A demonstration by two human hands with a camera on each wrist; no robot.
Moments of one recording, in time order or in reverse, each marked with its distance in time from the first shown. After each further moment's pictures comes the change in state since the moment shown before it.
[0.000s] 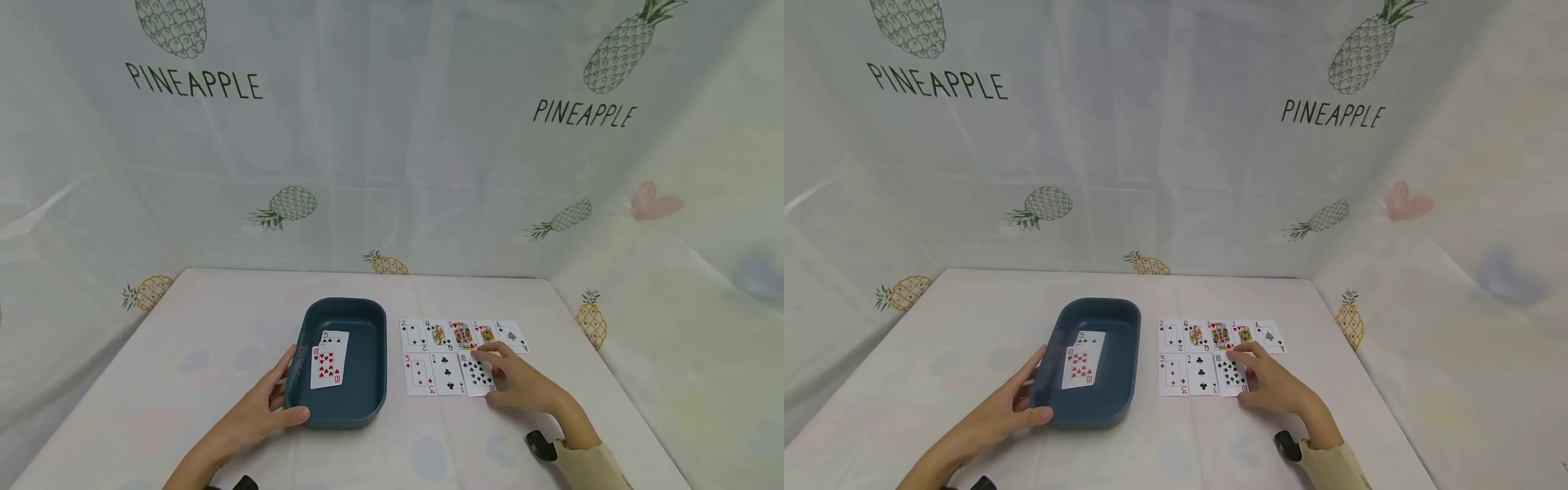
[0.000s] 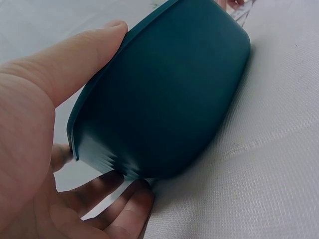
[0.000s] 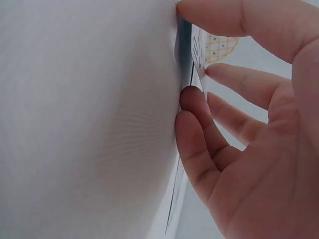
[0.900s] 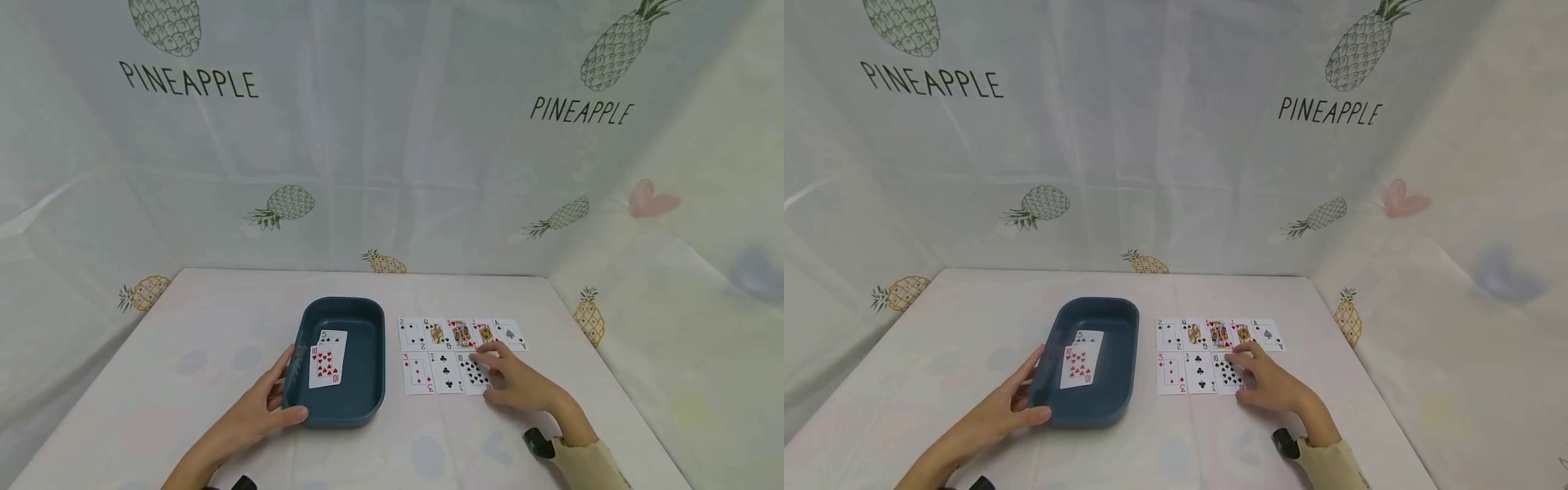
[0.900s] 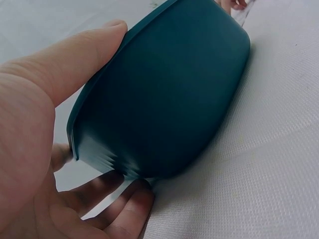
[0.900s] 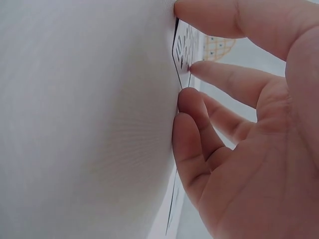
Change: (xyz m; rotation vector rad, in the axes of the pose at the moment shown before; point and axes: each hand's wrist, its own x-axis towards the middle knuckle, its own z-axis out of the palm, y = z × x) left_hand 0.001 0.003 0.001 0.026 0.005 -0.024; right_hand -0.002 0.005 0.002 -0.083 -0.003 -0.022
